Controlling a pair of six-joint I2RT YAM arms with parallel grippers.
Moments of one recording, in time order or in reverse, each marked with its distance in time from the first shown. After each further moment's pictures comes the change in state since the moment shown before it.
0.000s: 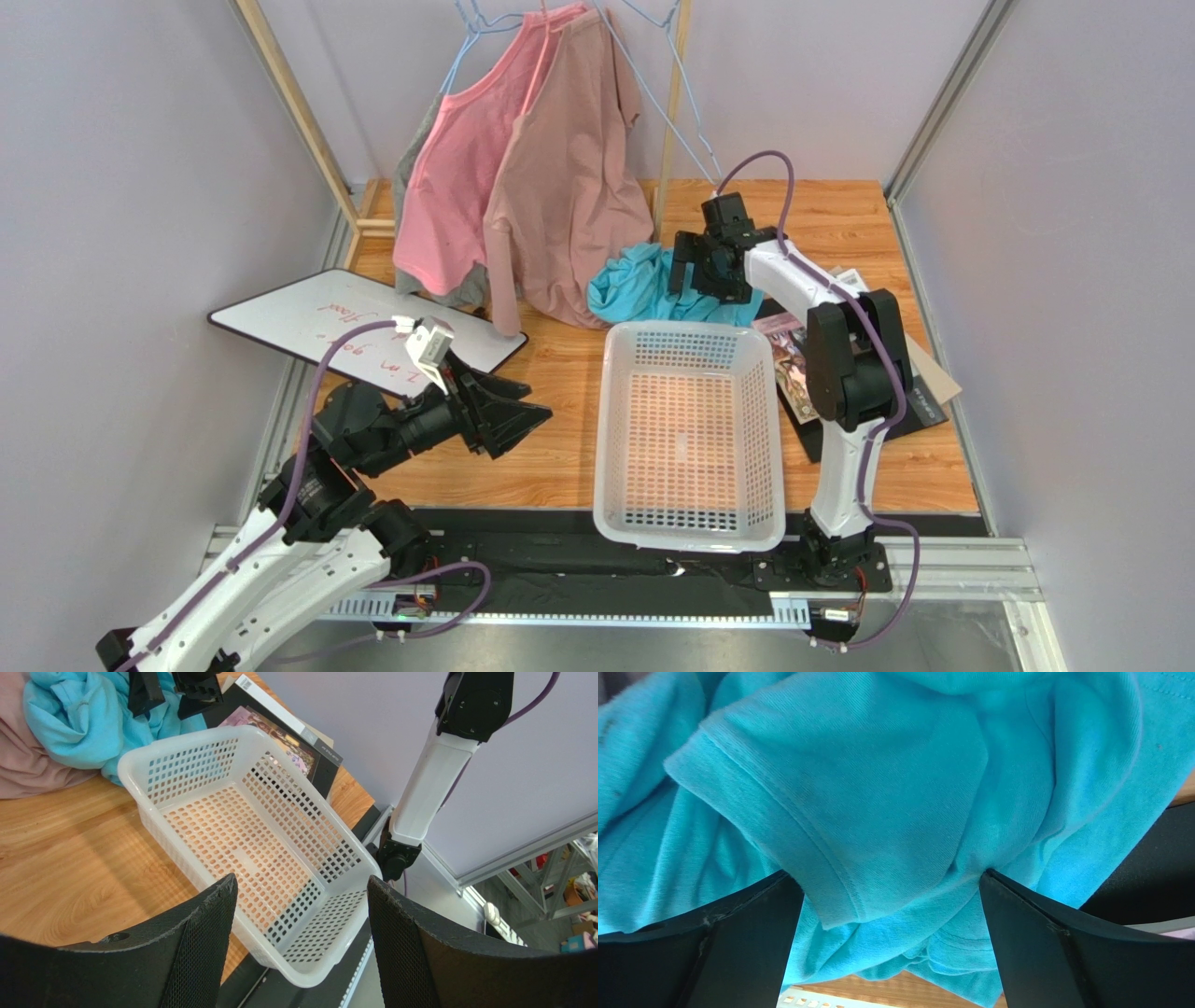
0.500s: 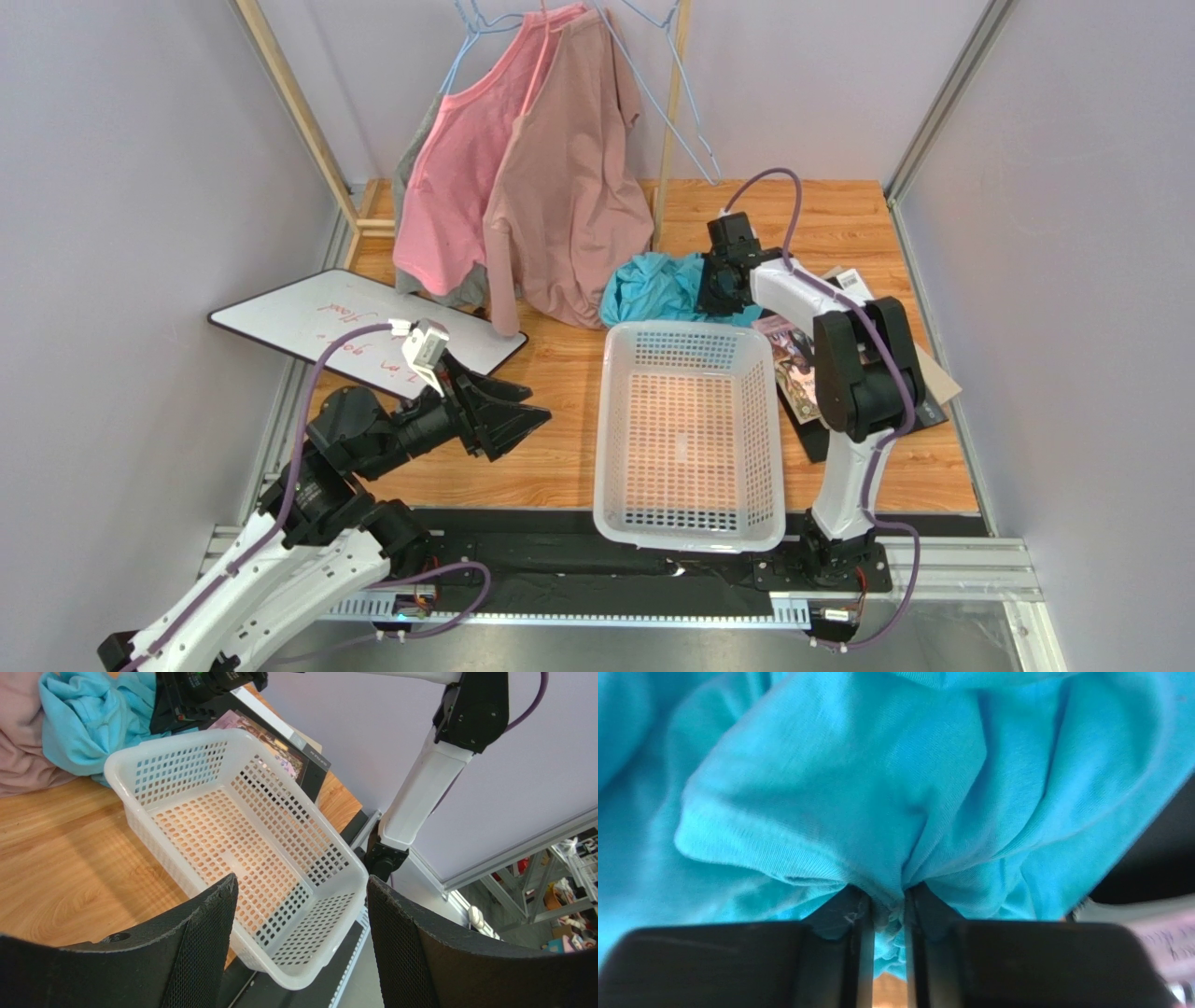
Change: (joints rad) left arm 0.000 -0.019 -0.023 0.027 0.009 -0.042; right arm -0.006 -0.044 -0.164 0.107 0.018 0.020
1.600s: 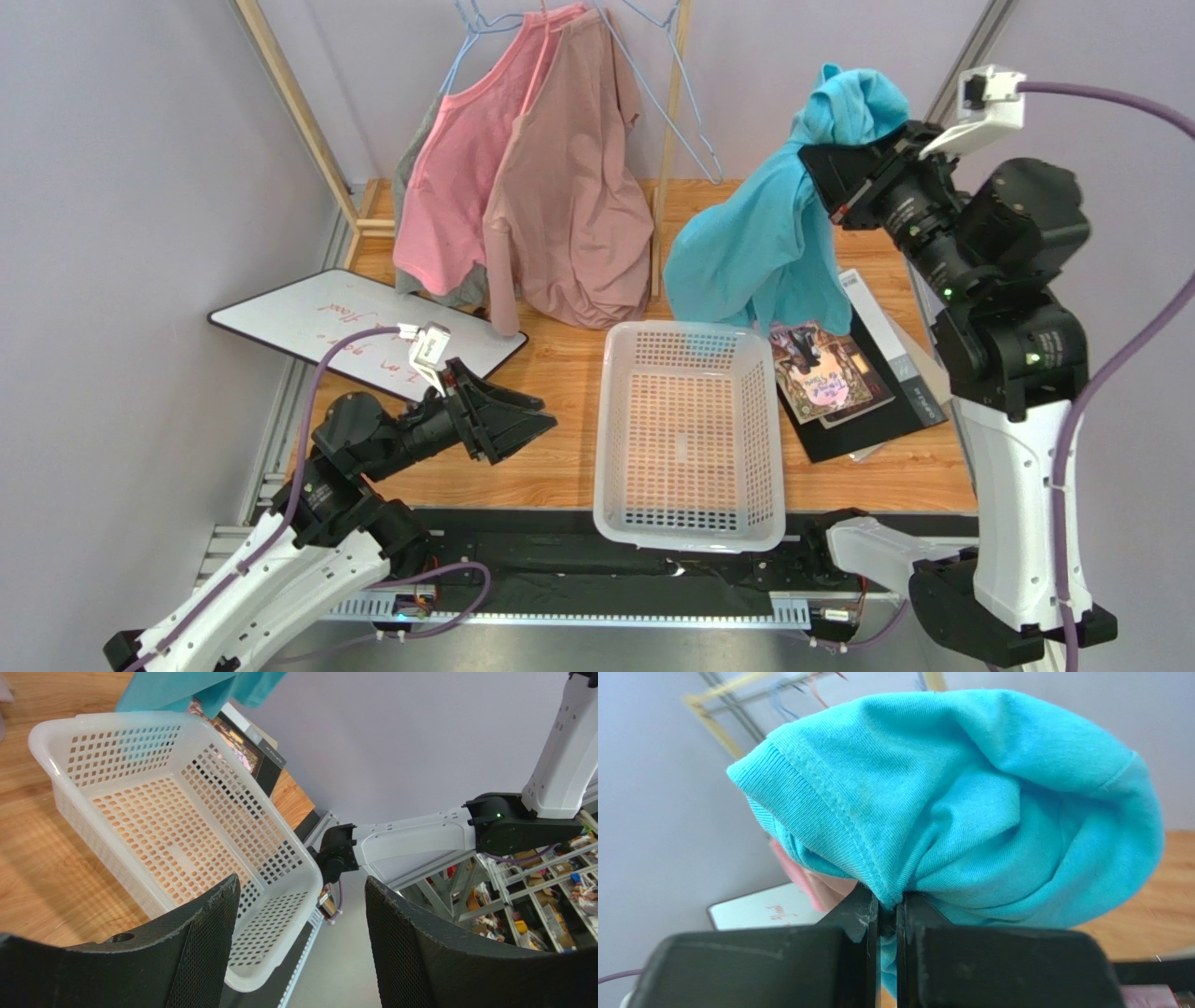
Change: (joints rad) left arm 0.000 -0.026 -0.071 0.103 0.060 -0.179; right arm -0.055 -0.839 0.438 -0.225 -0.174 -0.003
